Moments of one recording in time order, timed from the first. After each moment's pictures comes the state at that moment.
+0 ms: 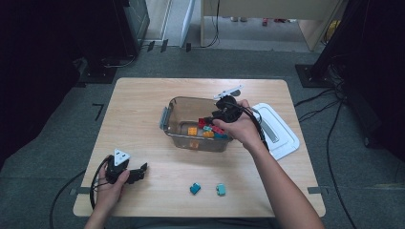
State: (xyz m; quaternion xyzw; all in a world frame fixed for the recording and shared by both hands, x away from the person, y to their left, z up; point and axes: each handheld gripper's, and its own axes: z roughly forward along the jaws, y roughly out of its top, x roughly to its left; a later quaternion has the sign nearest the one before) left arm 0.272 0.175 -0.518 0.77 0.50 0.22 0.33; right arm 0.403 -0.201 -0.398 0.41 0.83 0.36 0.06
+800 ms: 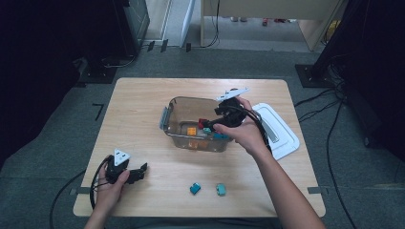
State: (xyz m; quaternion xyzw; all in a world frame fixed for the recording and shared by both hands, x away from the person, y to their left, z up) left arm 0.272 0.175 -0.518 0.77 0.50 0.22 0.33; right arm 0.371 -0.203 -0.371 0.38 0.83 0.41 0.09
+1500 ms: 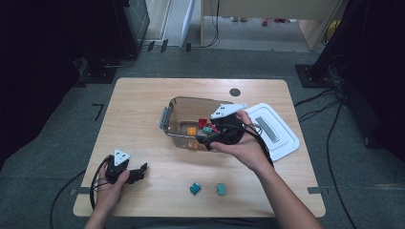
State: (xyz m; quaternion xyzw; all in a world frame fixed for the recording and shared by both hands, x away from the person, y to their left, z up) left arm 0.272 0.175 -0.518 0.77 0.50 0.22 0.33; right arm 0.314 -0.187 -0.359 0.32 0.84 0.42 0.11
